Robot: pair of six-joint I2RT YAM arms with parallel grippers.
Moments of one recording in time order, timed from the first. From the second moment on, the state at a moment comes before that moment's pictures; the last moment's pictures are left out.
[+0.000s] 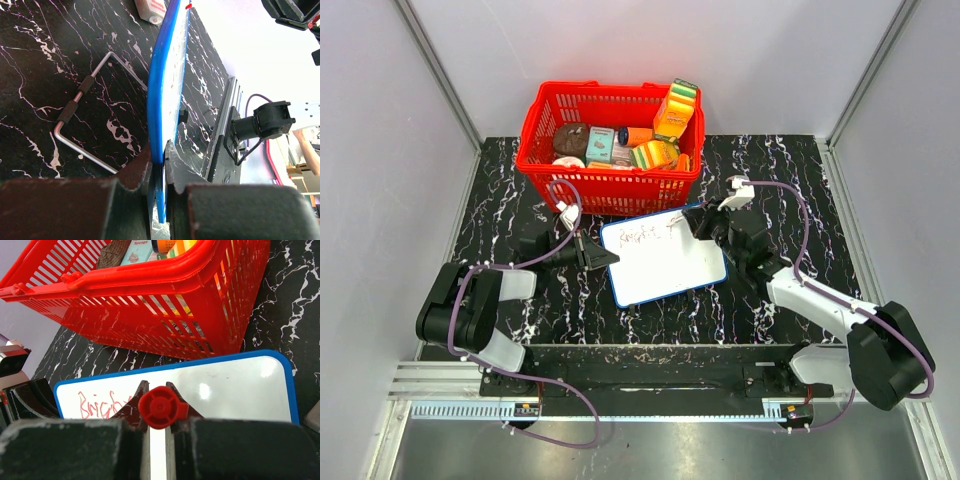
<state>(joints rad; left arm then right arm) -0.19 1.53 0.43 0.78 0.98 -0.61 0.57 1.24 0.65 0.47 0.12 0.52</state>
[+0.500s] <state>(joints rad) -0.19 1.53 0.43 0.77 0.98 -0.61 0.57 1.21 0.65 0.41 0.18 0.50</state>
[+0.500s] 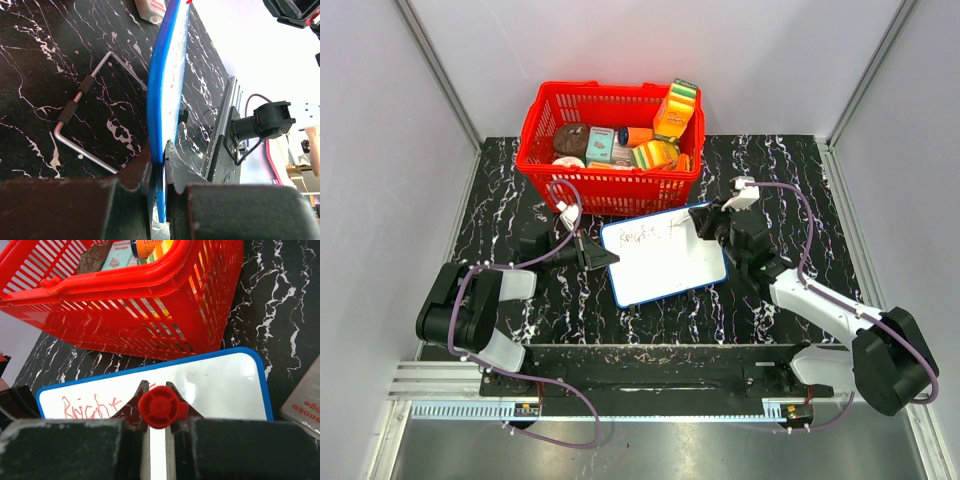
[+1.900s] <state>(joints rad) -0.19 1.53 0.44 0.76 0.98 -0.61 0.57 1.20 0.62 0.42 0.19 0.49</state>
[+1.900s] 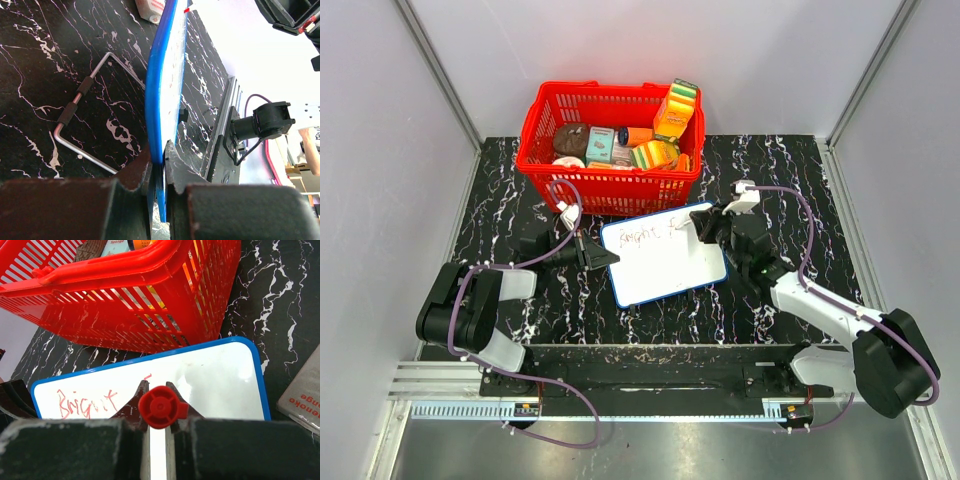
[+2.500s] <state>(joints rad) -0.19 1.53 0.44 0.76 0.98 -0.61 0.57 1.18 0.59 0.42 0.19 0.51</state>
